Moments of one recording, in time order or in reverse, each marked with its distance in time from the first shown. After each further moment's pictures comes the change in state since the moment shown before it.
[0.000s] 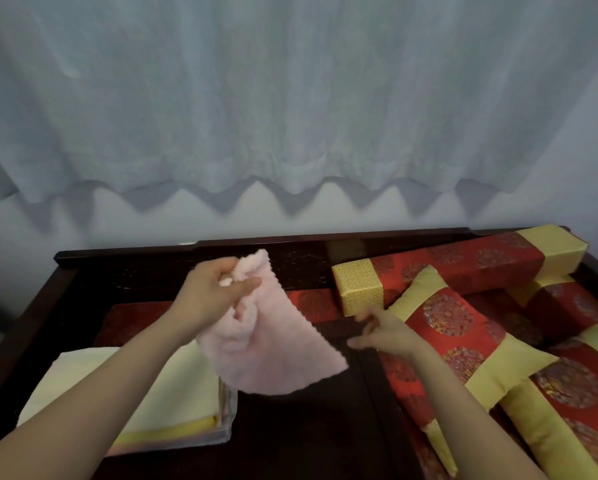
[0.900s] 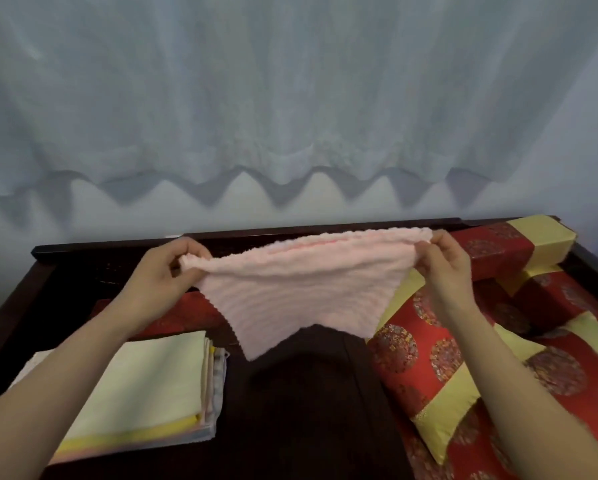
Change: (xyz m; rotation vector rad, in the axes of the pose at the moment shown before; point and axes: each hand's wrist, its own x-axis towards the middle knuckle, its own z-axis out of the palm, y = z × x) left_hand 0.009 -0.011 -0.020 -0.004 -0.010 0.180; right_hand -0.011 -0.010 -0.081 0.716 0.606 -0.485
